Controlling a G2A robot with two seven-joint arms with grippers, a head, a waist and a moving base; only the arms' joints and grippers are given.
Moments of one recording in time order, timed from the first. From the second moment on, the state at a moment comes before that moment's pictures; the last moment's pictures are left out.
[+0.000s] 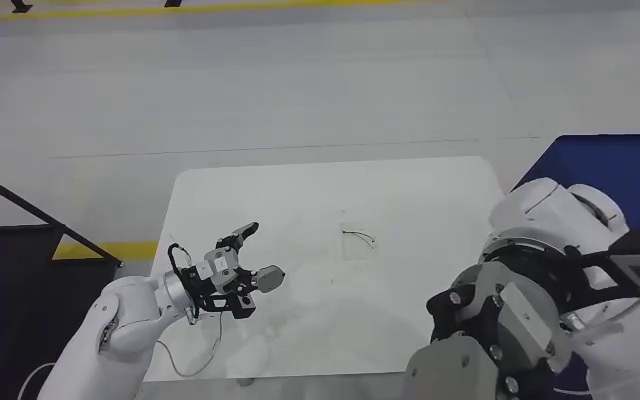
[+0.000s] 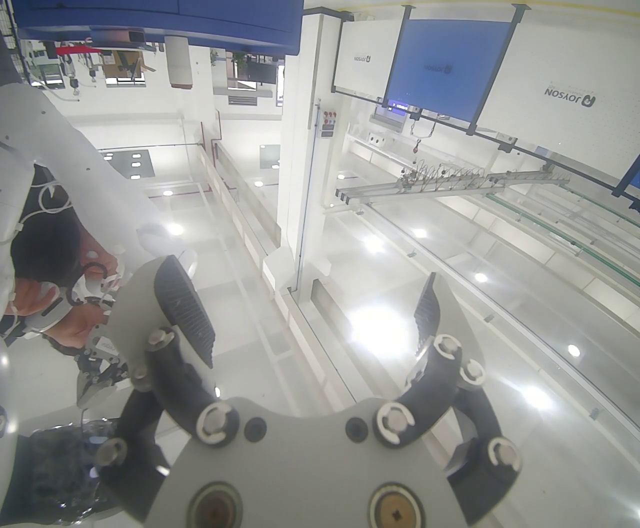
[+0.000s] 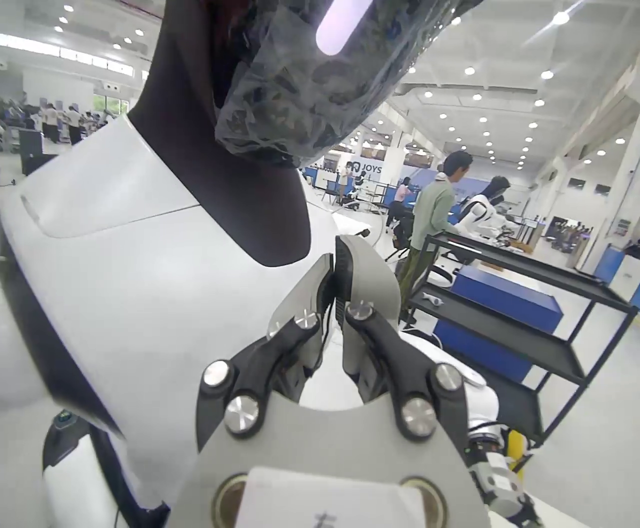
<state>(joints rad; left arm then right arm) 1.38 -0.98 -1.39 -1.86 -2.44 0.76 0.28 -0.74 -0.94 1.13 -2.18 0.43 -1.01 0.69</state>
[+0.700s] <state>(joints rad) 1.38 -0.98 -1.39 -1.86 -2.44 0.76 0.28 -0.97 -0.95 1.06 -1.94 0.72 -0.88 0.77</state>
